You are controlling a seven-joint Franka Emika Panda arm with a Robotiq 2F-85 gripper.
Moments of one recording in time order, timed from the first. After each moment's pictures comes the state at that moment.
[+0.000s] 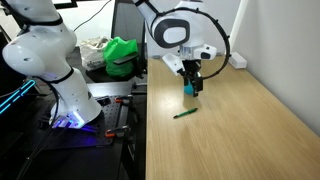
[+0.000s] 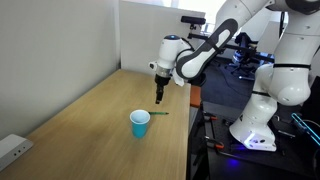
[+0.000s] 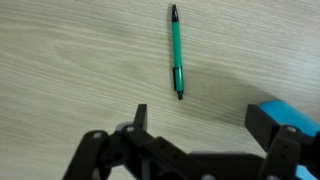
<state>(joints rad) -0.02 0.12 0.00 -2.45 -0.15 2.67 -0.11</state>
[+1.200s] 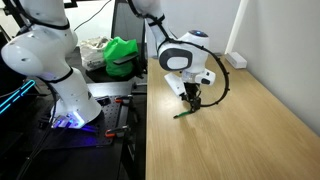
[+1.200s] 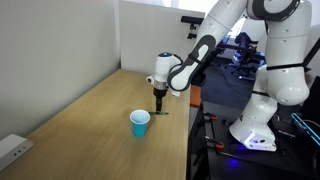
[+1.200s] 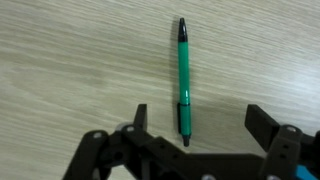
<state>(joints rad) -0.06 0.35 0.00 -2.38 -0.06 2.75 -0.25</state>
